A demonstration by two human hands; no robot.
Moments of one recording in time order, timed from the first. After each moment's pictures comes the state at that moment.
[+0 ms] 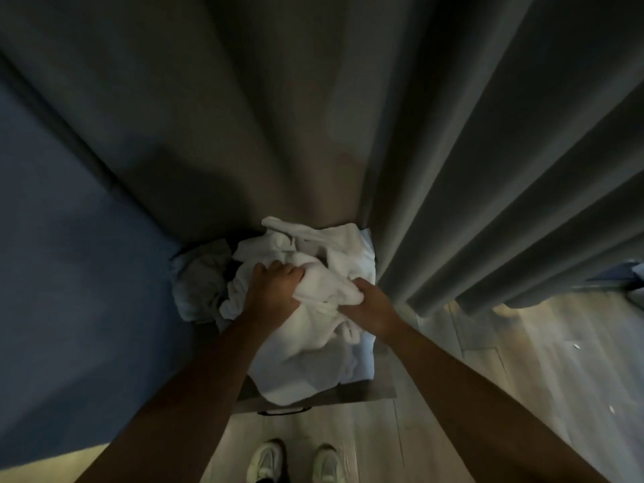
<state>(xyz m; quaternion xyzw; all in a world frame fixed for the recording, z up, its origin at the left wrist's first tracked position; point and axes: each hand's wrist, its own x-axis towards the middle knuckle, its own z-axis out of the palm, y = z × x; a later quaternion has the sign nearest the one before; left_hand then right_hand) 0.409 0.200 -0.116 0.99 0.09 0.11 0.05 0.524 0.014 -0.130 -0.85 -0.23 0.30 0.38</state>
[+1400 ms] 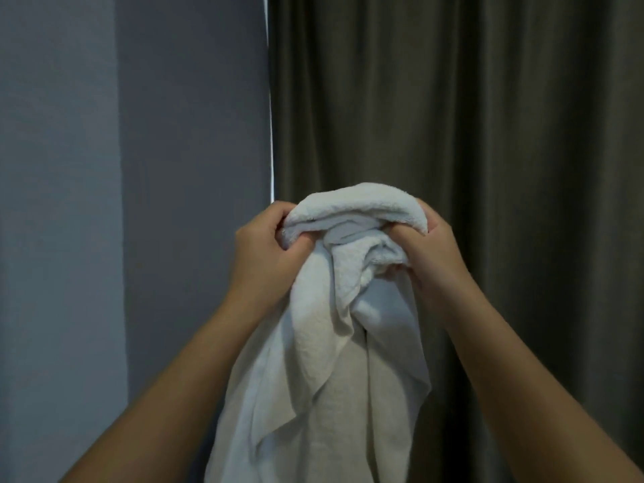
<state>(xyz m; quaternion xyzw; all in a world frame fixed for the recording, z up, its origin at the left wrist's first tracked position) 0.226 0.133 0.489 0.72 0.09 0.67 0.16 0.378 0.012 0.503 -0.40 -0.56 0.05 0.73</state>
